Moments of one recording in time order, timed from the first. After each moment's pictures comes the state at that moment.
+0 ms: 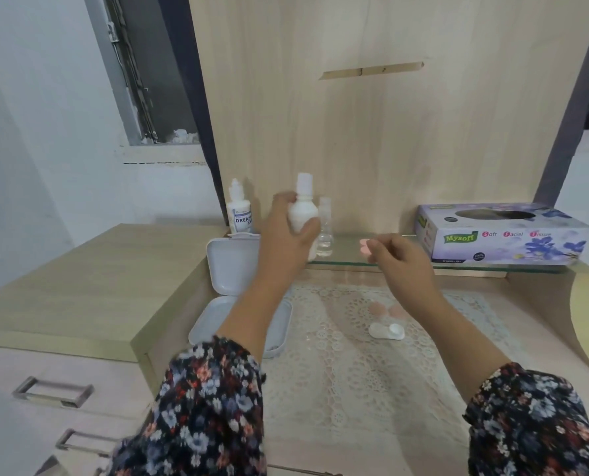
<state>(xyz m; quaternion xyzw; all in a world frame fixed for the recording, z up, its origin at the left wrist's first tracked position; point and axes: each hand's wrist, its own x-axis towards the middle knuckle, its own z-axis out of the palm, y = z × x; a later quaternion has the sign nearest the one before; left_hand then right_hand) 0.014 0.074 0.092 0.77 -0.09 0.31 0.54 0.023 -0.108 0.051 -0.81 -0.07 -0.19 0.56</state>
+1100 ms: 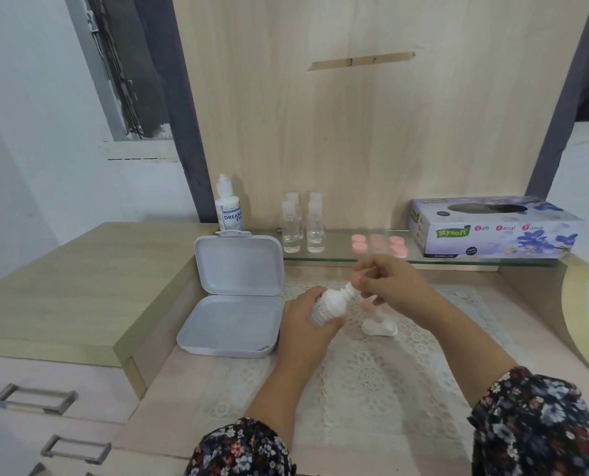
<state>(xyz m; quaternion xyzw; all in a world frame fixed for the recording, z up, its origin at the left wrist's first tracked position) -0.015 0.041 -0.030 0.82 -0.04 0.20 0.54 0.018 -0.120 0.042 -0.84 -0.10 0.00 0.54</state>
